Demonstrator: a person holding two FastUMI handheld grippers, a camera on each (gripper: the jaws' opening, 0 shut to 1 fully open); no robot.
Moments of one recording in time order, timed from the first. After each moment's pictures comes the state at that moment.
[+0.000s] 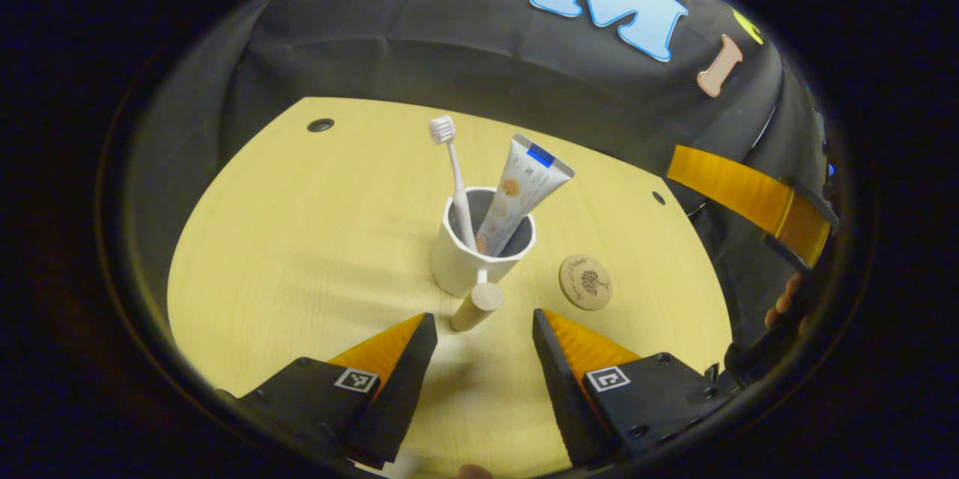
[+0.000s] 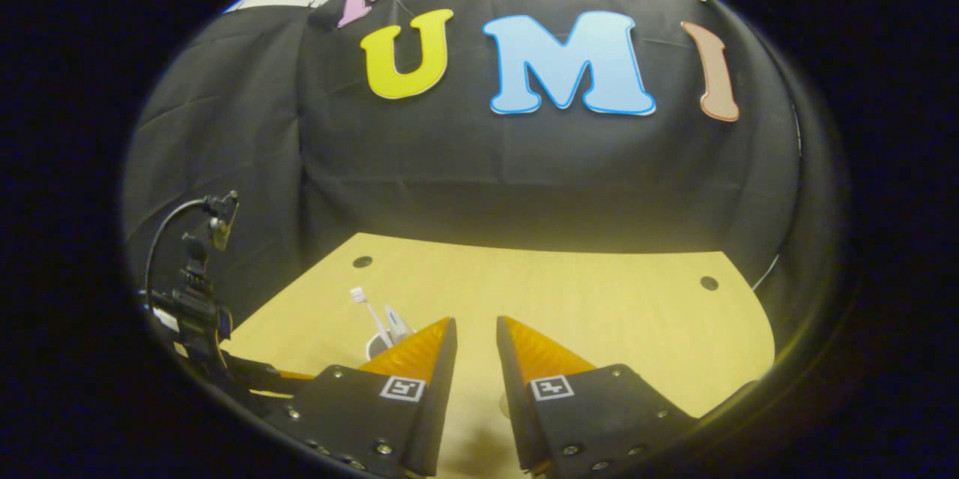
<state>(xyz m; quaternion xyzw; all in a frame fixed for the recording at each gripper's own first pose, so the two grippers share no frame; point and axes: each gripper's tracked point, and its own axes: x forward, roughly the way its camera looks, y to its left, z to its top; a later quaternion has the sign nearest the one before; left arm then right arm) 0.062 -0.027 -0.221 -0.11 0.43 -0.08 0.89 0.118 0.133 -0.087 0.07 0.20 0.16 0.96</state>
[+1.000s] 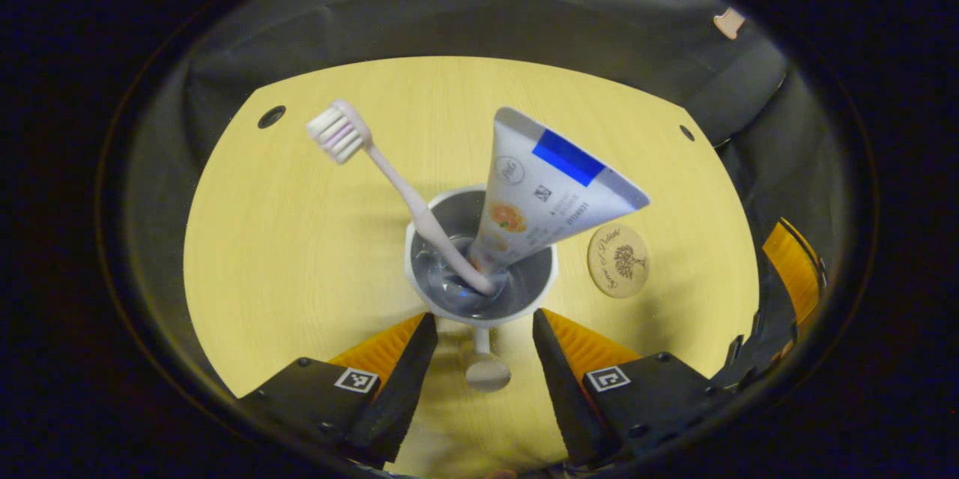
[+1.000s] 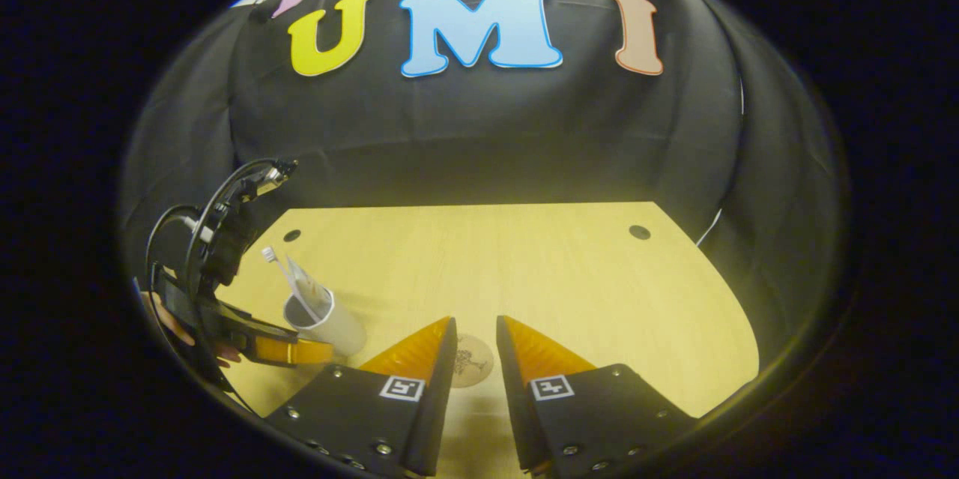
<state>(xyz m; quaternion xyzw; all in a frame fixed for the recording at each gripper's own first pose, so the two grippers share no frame) 0.110 -0.029 -0.257 -0.02 0.56 -0.09 0.82 0.103 0.053 -0.140 0.08 0.29 0.06 0.95</state>
